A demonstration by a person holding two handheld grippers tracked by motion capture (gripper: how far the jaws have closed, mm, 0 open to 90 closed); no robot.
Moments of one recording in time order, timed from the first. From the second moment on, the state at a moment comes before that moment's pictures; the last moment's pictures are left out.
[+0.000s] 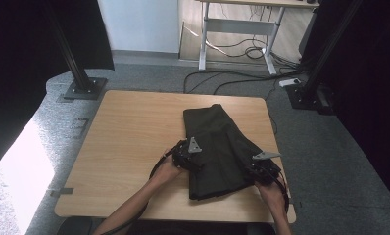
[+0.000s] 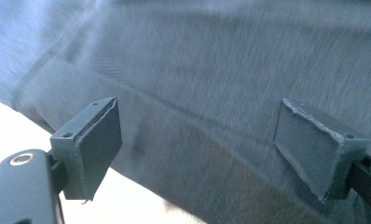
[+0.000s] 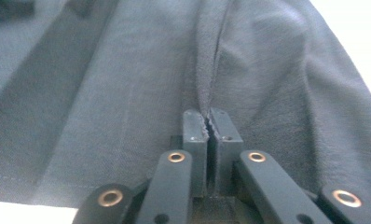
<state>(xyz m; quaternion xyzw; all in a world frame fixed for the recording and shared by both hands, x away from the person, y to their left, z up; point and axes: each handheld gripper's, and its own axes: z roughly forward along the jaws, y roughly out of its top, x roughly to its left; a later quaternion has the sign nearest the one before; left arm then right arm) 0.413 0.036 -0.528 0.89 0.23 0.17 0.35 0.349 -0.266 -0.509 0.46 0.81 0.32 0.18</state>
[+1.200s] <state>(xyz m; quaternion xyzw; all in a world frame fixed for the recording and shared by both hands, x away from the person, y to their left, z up) 0.374 0.026 -0.522 0.90 0.21 0.13 0.37 0.388 -0.342 -0.506 0.55 0.75 0.32 0.20</state>
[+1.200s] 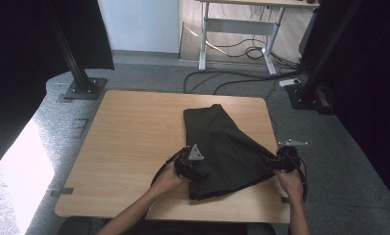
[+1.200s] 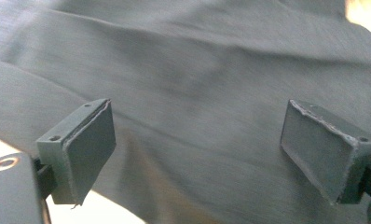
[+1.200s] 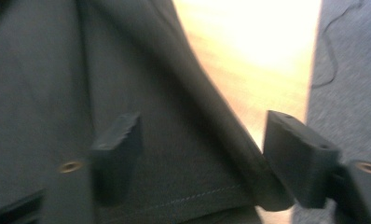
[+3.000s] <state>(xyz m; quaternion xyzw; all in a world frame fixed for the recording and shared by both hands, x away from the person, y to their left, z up) 0.335 0.291 -0.531 0.83 0.41 0.18 0.33 0.333 -0.246 -0.525 0.45 0.79 0.38 0.19</state>
